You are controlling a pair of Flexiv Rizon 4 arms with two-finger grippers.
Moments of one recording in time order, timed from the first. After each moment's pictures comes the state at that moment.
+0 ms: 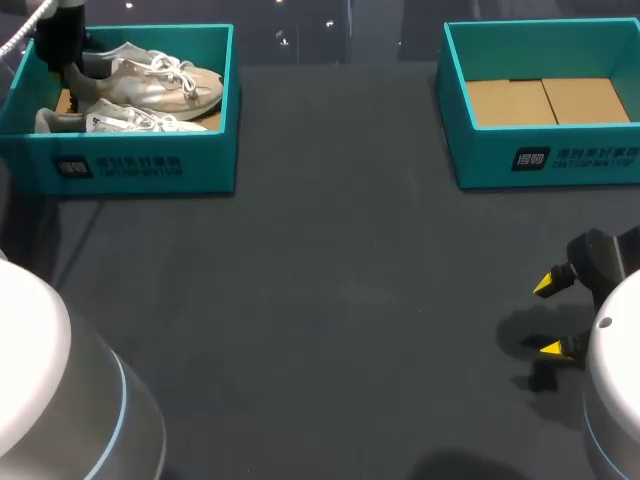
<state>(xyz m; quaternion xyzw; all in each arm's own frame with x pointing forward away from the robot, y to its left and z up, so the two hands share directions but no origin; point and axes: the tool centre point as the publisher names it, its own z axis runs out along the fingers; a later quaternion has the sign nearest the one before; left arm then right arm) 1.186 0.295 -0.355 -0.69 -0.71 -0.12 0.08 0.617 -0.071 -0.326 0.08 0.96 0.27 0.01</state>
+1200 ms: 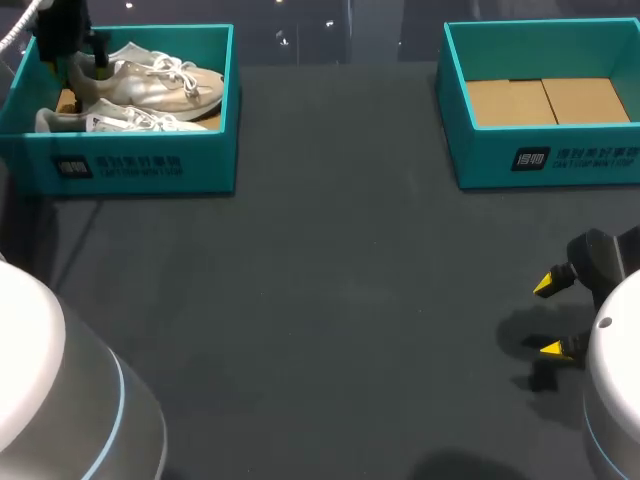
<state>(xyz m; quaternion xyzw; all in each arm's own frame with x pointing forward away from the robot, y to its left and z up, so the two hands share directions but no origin) 1.198 0.275 -0.342 -0.70 -0.71 -0.09 0.03 0.617 -0.071 -0.326 0.08 0.96 0.27 0.01</state>
